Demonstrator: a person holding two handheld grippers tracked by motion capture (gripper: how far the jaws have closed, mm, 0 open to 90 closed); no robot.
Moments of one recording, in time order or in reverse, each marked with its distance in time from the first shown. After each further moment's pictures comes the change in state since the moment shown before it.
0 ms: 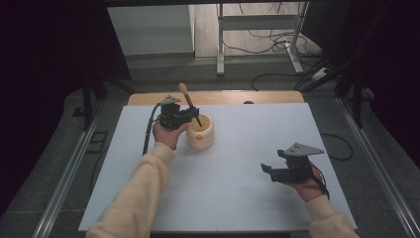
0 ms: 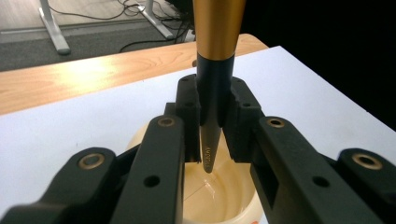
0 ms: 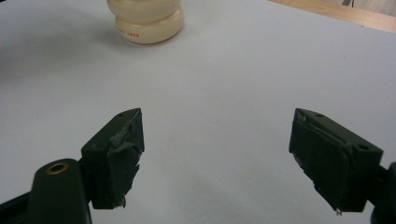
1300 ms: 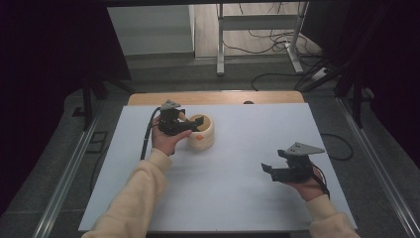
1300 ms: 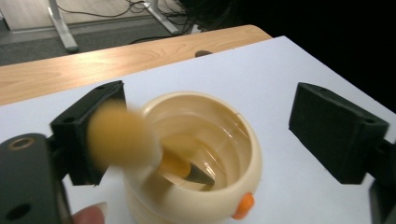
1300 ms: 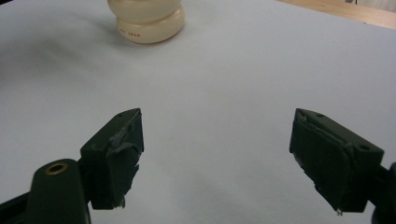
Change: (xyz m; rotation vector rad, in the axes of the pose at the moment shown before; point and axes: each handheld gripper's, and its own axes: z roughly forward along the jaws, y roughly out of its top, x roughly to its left) left arm -0.010 -0.007 -0.014 0.021 0.020 0.021; right arm -0.002 0.001 0.000 0.002 0.010 0.011
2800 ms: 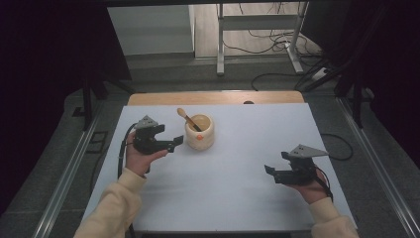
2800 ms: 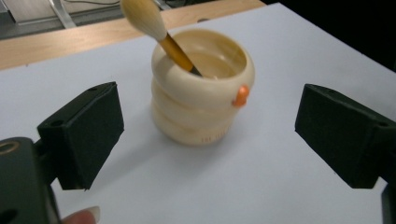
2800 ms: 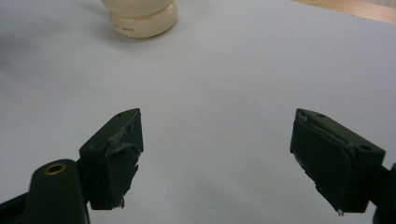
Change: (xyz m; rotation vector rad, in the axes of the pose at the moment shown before) left arm 0.008 -0.046 -0.075 0.056 0.005 0.063; right arm -0.001 -0.007 -0.008 0.006 -0.022 0.009
